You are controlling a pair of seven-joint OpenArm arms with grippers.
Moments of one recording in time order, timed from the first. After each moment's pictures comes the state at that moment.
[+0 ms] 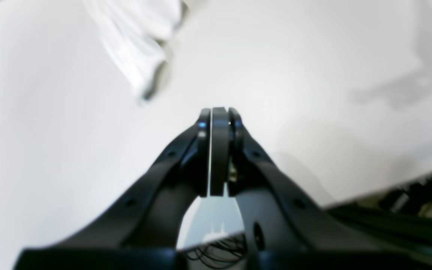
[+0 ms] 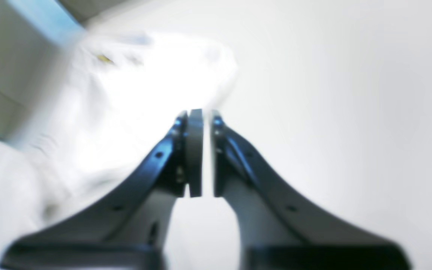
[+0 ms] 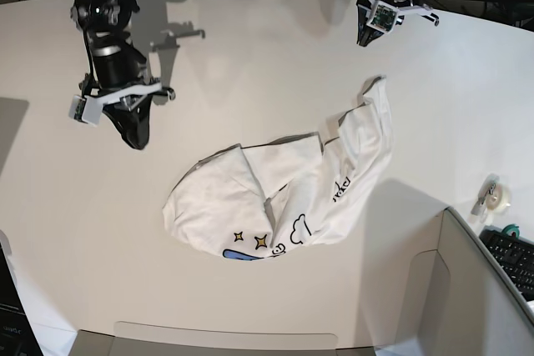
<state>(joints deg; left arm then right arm) 49.6 -18.4 3.2 118.0 0.3 -2.8 12.9 -20.7 9.4 4.6 115.0 33.6 -1.3 -20.3</state>
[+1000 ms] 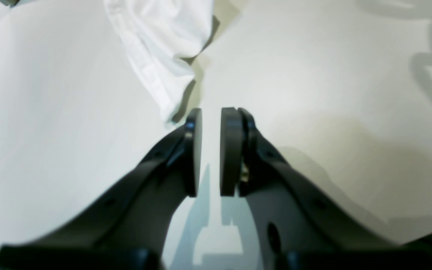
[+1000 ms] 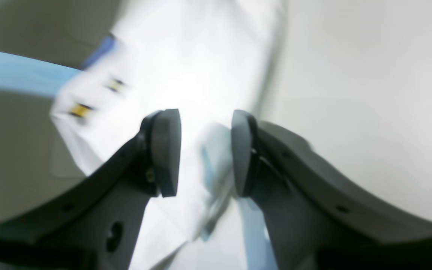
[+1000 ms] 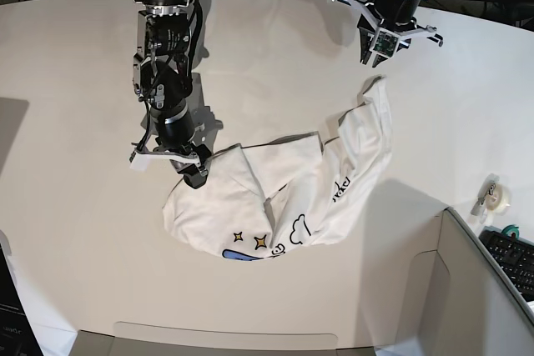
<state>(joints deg) 42.0 -18.4 3.0 117.6 0.3 -2.8 21.6 3.9 -7.1 8.9 78.2 46.9 -1.9 -18.9</state>
